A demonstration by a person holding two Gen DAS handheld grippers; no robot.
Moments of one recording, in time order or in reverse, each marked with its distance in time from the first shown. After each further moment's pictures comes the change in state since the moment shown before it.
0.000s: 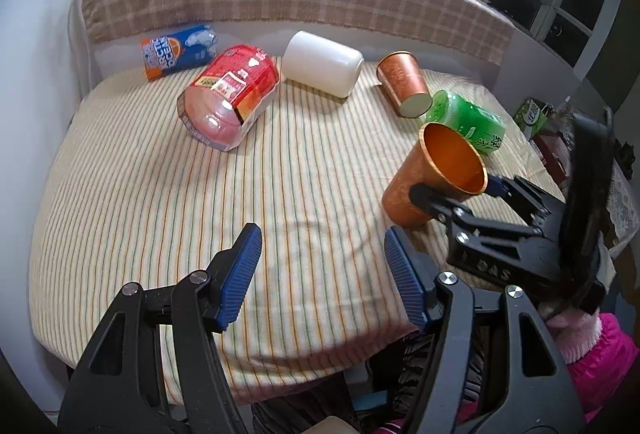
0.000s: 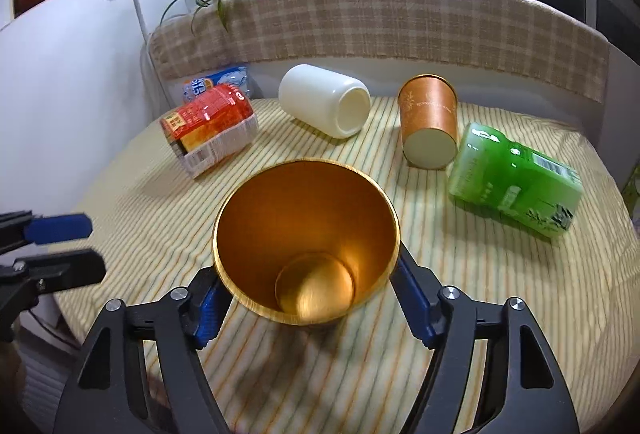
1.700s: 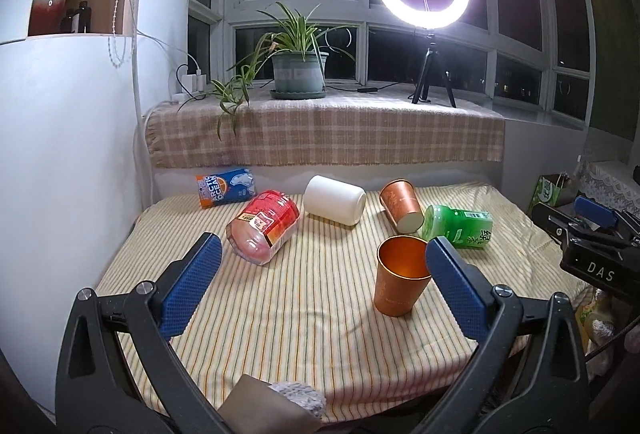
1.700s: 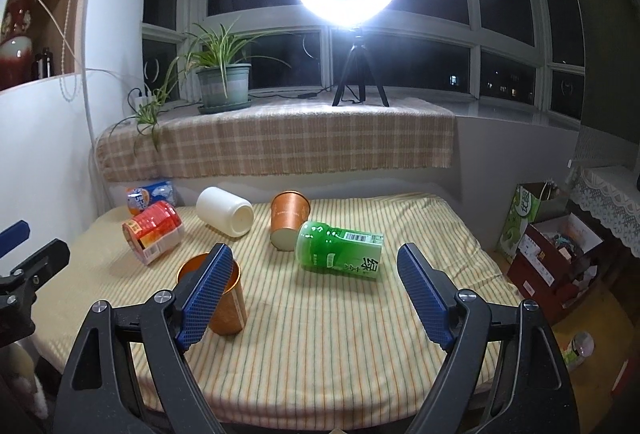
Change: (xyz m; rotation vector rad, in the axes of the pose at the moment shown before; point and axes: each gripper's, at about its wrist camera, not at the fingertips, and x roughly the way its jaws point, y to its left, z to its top) left arm -0.090 -0.050 -0.022 0.057 -0.499 0.173; right arm -0.161 -0.016 -0.006 0.100 -0.346 -0.343
